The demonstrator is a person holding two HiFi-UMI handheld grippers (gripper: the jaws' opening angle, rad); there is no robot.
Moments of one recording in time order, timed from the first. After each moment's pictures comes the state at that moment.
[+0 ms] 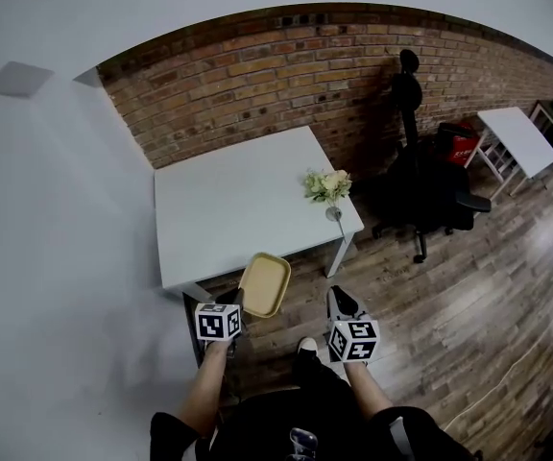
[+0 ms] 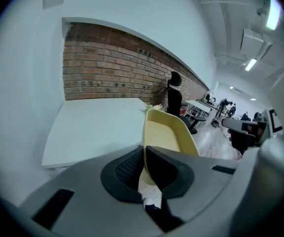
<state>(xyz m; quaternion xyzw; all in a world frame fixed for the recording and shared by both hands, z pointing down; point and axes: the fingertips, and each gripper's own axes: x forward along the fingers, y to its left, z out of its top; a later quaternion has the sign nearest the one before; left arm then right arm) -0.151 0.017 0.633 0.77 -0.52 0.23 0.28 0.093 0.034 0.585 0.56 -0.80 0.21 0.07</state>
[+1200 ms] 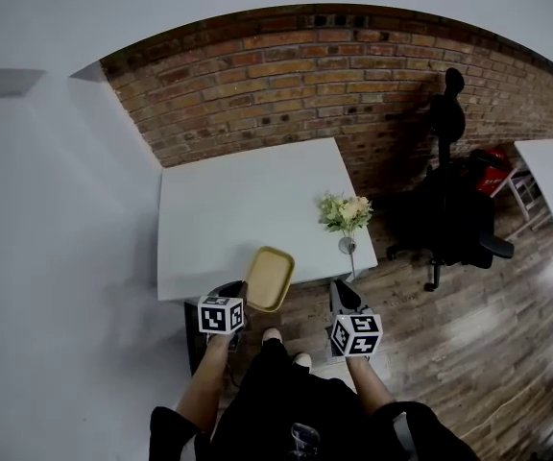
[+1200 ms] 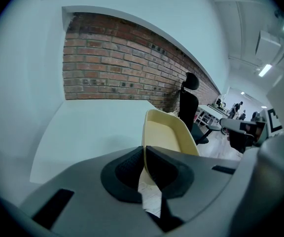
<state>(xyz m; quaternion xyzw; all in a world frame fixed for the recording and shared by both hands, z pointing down) -0.141 -0.114 0.645 0.74 -0.56 0.22 0.31 0.098 -0.131 0.597 0.50 -0.83 0.21 0.09</state>
